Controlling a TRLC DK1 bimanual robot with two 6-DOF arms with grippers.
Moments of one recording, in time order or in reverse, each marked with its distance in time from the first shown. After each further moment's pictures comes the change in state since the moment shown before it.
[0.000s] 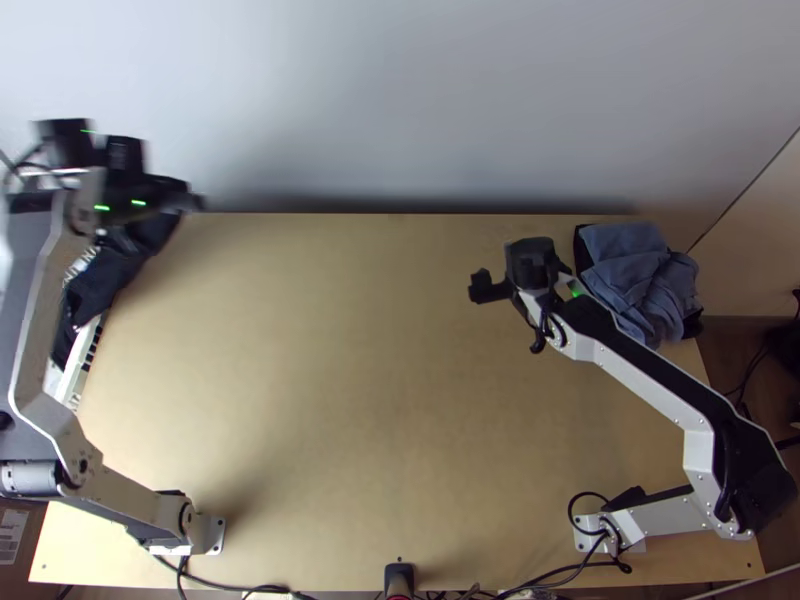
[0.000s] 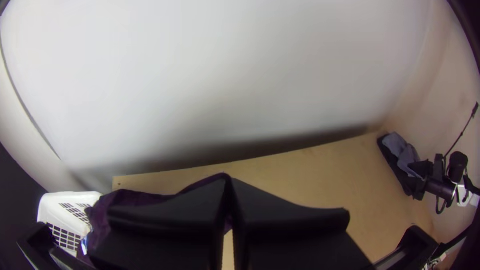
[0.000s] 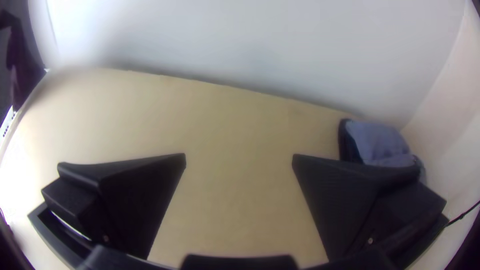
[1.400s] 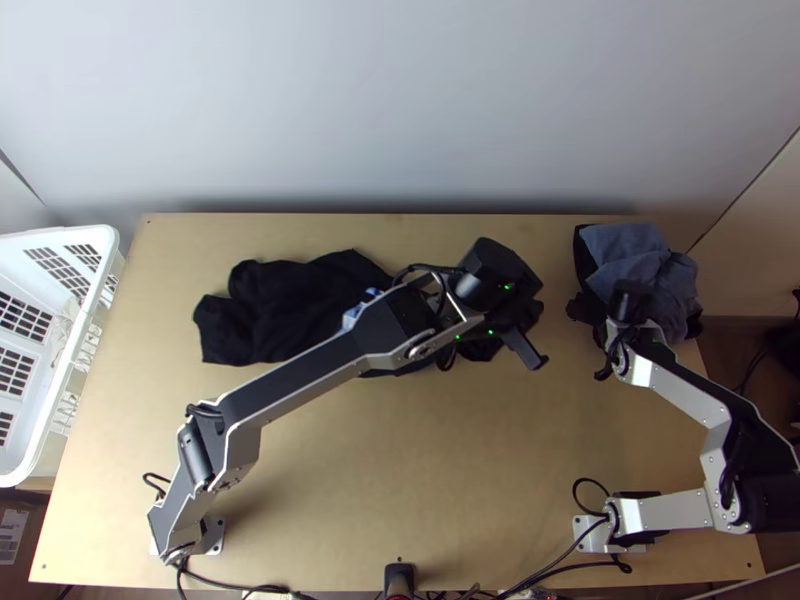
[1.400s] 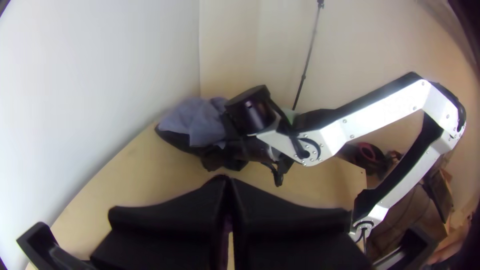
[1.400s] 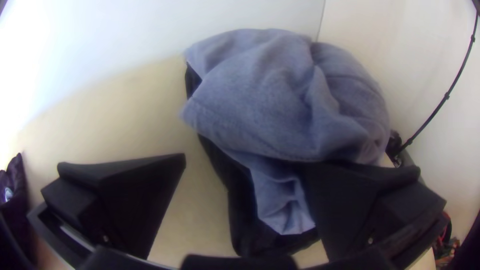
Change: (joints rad) left arm -1.108 0.467 0.434 0.164 -0.177 -0.166; right arm -0.490 -0.029 -0.418 0.366 -0.003 0.132
